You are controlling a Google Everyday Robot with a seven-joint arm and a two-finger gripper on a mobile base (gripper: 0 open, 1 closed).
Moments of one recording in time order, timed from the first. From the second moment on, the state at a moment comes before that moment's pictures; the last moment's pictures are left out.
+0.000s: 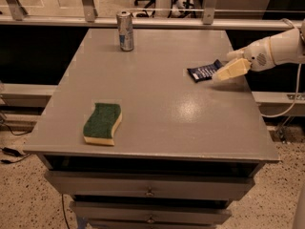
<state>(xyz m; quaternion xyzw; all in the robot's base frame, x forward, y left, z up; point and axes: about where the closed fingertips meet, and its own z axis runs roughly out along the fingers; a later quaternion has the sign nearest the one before) 0.687 -0.254 0.843 -0.40 0.79 0.25 0.38</state>
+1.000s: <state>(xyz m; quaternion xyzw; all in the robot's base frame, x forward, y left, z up) 0.678 -0.234 0.842 -0.40 0.78 0.29 0.38</state>
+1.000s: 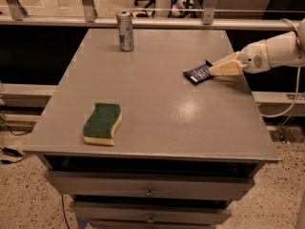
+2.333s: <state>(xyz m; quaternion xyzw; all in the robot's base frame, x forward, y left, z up) 0.660 -0.193 0.923 -0.46 0.71 0.30 0.44</state>
